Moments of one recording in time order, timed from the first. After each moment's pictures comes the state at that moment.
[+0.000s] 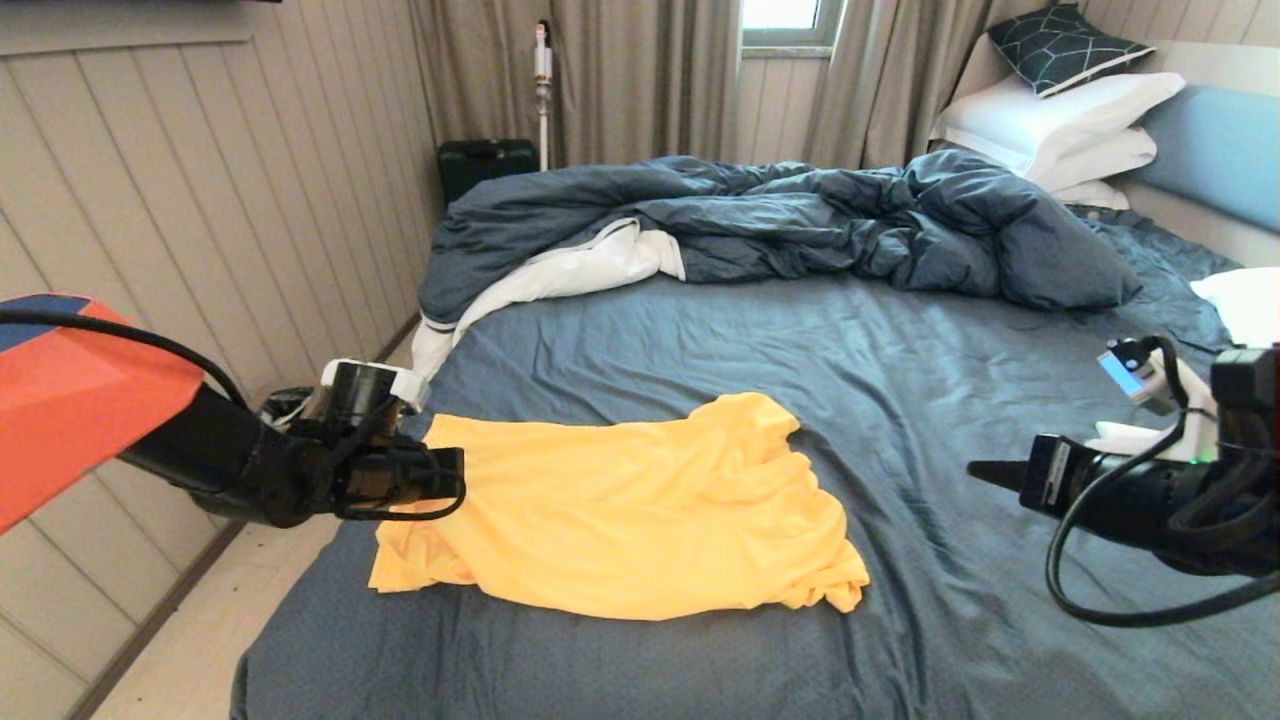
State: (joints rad) left arm -0.25 2.08 -1.00 -0.38 -0.04 -0.24; right arm 0.04 1.41 -0.65 -0.31 0.23 0.39
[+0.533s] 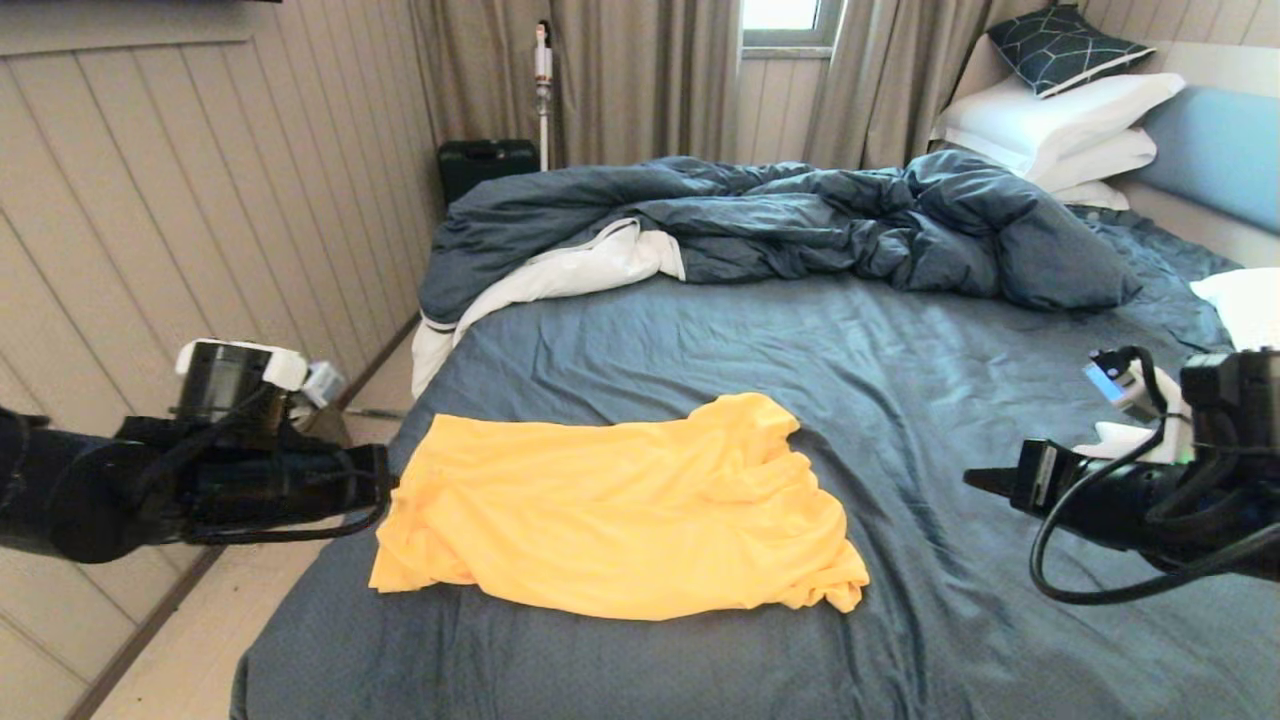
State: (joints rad) left arm -0.16 1.73 -0.79 -0.23 -0.15 -0.31; right arm 0.00 1.47 -0.66 -0.30 0.25 0.39
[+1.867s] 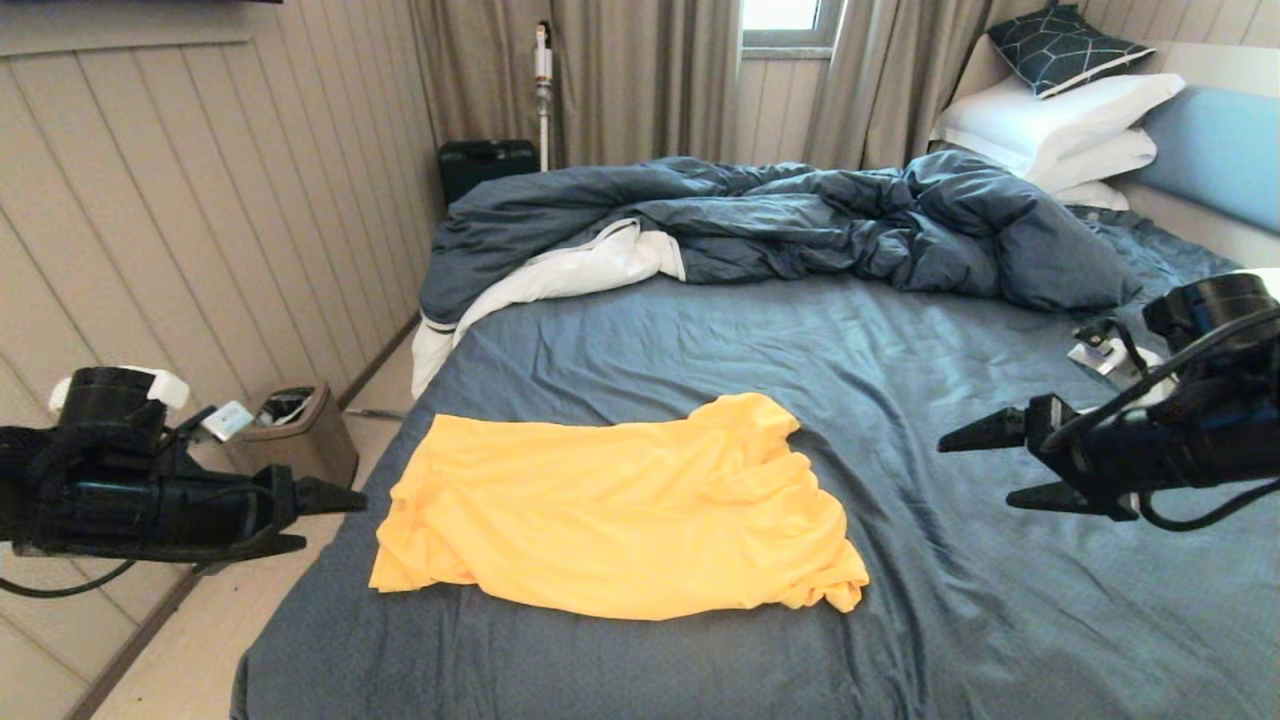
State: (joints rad) left arm 0.12 1.78 -0.82 -0.01 -0.54 -0.28; right arm -0.15 1.66 -1.12 0.32 0.47 0.39
